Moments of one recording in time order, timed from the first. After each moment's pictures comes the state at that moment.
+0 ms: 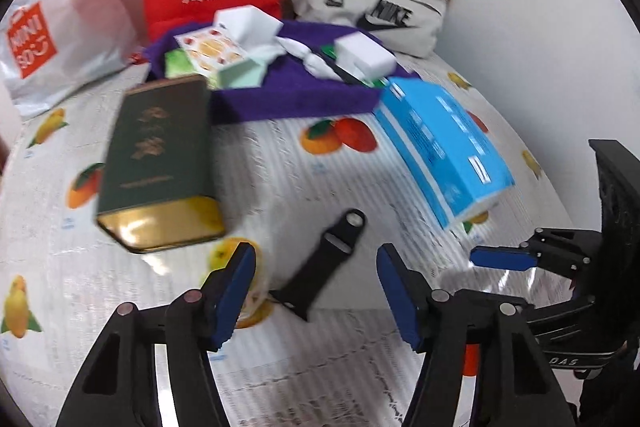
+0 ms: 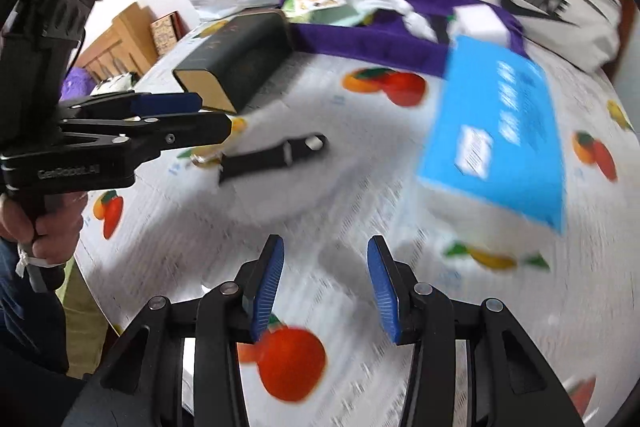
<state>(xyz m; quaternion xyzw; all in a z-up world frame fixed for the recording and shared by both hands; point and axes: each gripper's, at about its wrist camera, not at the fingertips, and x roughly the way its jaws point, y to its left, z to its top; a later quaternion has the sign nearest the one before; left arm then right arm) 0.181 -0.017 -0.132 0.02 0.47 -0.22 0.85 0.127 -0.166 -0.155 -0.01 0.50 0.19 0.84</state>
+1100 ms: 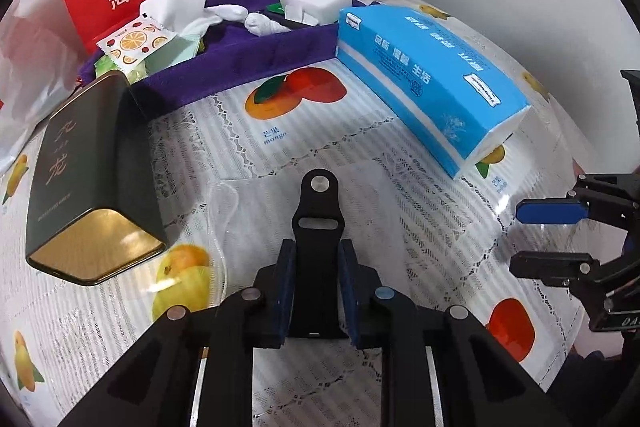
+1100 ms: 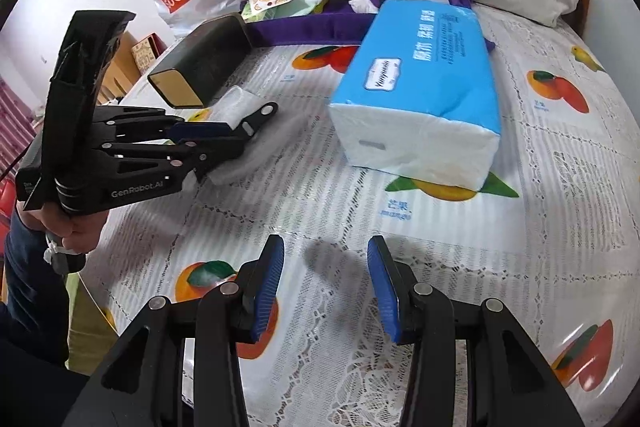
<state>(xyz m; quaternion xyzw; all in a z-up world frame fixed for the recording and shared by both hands) 0.183 -0.059 -0.168 0.12 0.49 -0.25 0.83 0.102 -0.207 -0.170 0.03 0.49 0.17 0.85</state>
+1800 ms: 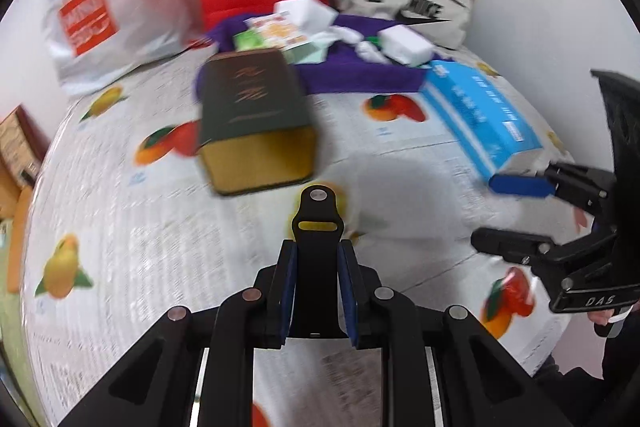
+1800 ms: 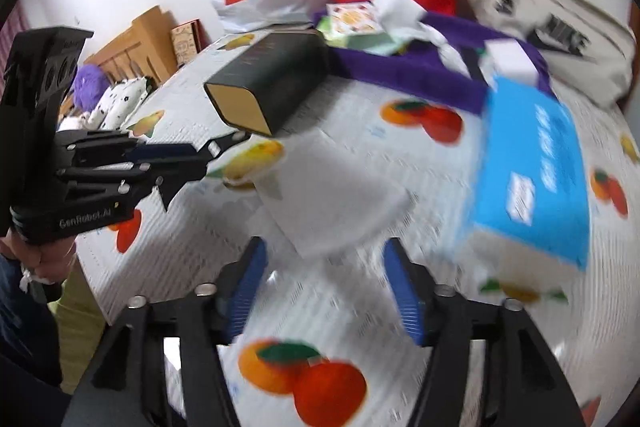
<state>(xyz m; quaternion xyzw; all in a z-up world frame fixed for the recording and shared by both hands) 0.147 0.048 -0.137 0.03 0.47 -0.16 0.87 0.132 -0.127 -0.146 -0.04 0.45 0.22 0.86</state>
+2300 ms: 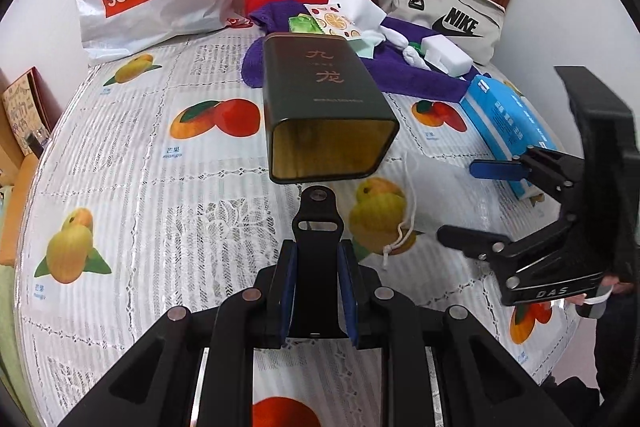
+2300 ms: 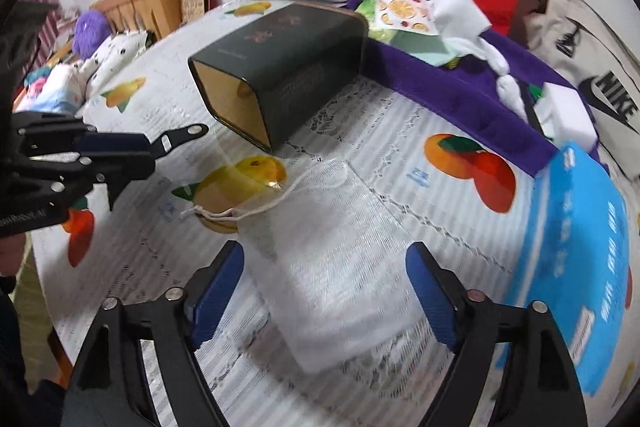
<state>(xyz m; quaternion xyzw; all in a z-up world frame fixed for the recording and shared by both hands) 0.159 0.085 -0.151 -0.01 0.48 -0.14 0.87 0.188 -0.075 -0.175 -0.13 0.47 0.24 0.84</state>
